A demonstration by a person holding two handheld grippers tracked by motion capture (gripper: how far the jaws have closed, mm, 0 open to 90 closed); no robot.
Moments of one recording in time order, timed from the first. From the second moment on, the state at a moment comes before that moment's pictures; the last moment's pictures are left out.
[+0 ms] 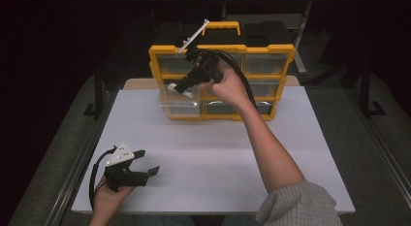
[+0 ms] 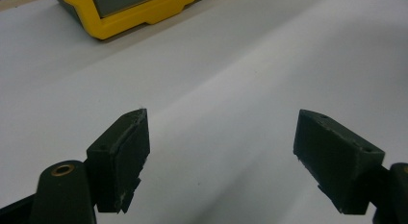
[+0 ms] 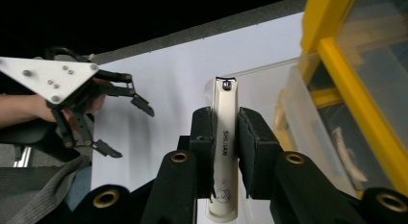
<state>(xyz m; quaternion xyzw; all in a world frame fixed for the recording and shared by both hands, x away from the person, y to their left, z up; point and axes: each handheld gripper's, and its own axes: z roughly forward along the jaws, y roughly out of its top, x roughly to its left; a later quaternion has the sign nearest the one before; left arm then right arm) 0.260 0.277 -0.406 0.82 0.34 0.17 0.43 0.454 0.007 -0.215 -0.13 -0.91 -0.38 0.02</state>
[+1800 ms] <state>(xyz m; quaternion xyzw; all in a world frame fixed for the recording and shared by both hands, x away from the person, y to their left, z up) 0.260 0.278 -0.405 0.82 0.34 0.17 0.44 0.478 0.027 -0.252 -0.17 -0.93 -0.33 -0.01</state>
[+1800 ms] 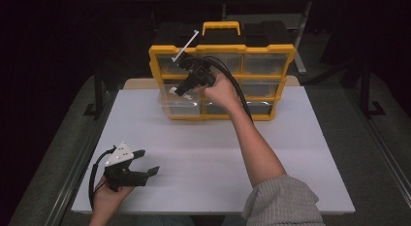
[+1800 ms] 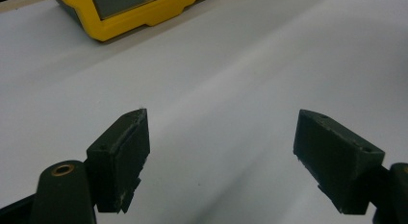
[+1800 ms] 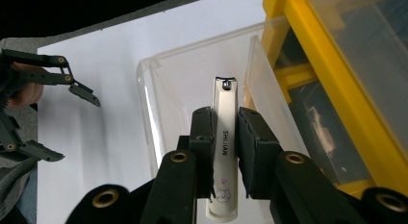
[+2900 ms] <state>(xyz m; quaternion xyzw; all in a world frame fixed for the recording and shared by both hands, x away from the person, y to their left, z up) 0.262 0.274 -0.407 0.82 0.34 0.17 0.43 0.464 -0.022 -0.240 -0.19 -0.89 -0.41 -0.02</state>
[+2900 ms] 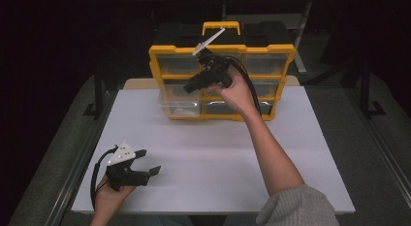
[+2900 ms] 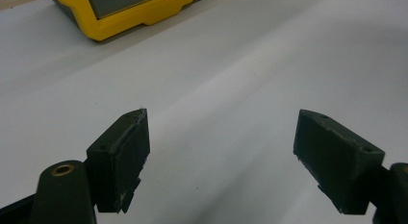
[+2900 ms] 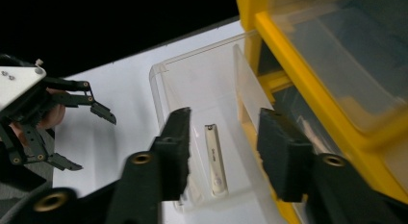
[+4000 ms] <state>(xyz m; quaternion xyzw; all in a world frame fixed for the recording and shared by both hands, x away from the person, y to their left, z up) 0.261 0.276 -0.407 0.82 0.33 0.17 0.43 0.431 -0.089 -0.246 -0.22 -0.86 -0.46 -0.06</state>
